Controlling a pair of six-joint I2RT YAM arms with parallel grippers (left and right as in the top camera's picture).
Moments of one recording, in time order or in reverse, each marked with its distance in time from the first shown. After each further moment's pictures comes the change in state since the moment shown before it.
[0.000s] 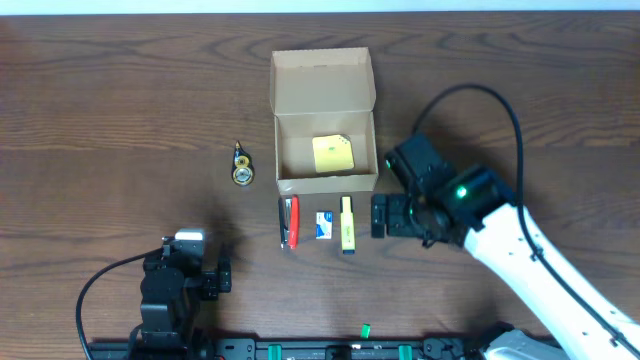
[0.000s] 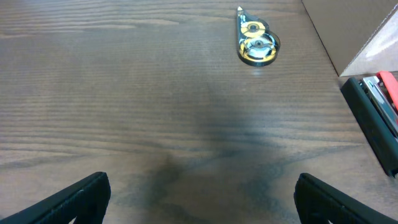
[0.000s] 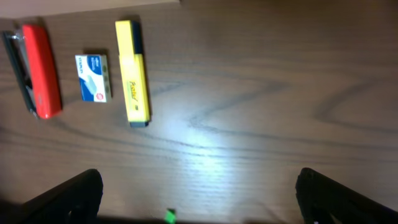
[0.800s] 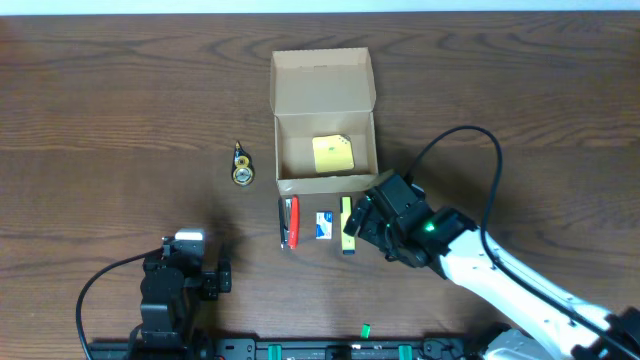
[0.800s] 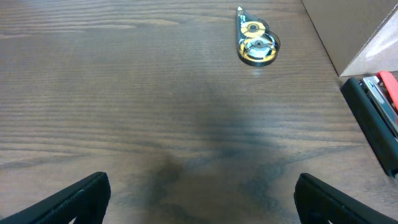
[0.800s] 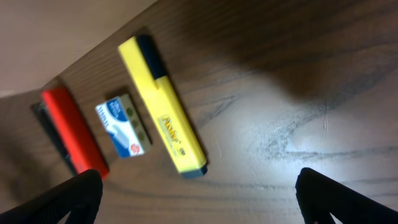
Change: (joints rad) left arm 0.000 0.000 0.000 0.000 0.000 0.000; right arm 0.099 0.036 -0.305 0.498 -0.034 0.502
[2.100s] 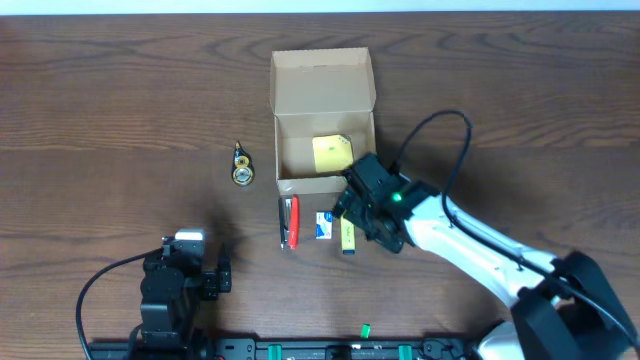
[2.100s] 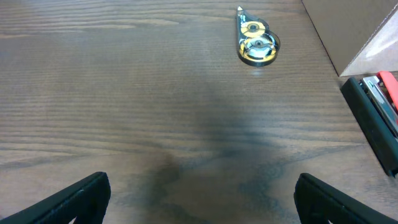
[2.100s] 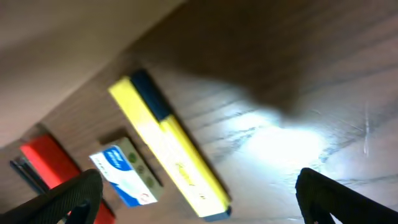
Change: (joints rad) left arm 0.000 0.000 0.000 0.000 0.000 0.000; right arm 0.000 0.251 0.186 -0.051 0.028 0.089
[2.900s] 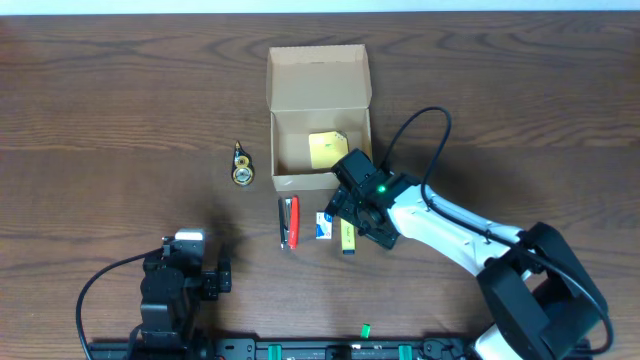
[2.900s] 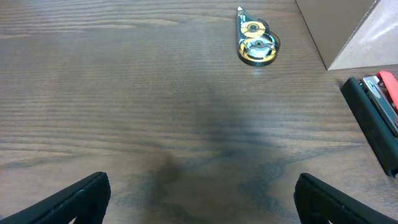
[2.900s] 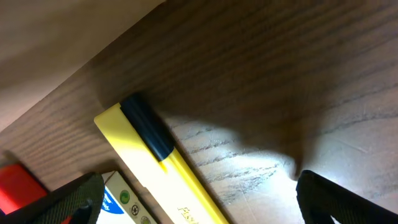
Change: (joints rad) left arm 0.000 0.000 0.000 0.000 0.000 0.000; right arm 0.000 0.122 0.018 0.056 -0.008 -0.024
